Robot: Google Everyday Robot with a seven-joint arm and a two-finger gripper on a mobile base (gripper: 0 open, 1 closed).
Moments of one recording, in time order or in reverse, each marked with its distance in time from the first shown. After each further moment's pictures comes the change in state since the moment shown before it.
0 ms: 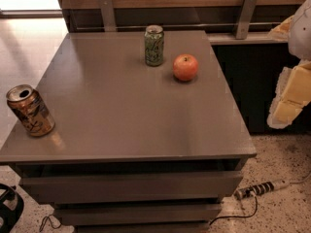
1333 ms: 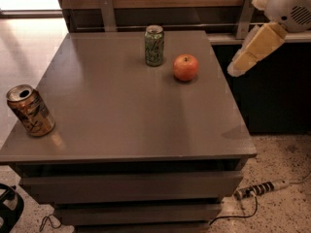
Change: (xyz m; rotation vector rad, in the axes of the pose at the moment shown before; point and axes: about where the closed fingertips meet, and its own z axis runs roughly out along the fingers) arm -0.052 -0.097 0.016 0.120 -0.333 0.139
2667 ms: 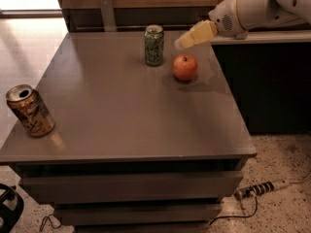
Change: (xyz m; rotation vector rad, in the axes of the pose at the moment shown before) arm -0.056 -0.088 0.150 -0.049 -0.362 0.318
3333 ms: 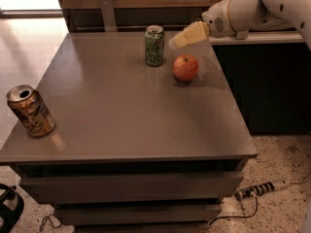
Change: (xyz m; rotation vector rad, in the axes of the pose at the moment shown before) arm -0.003 -0.009 0.028 -0.024 -0.044 0.016
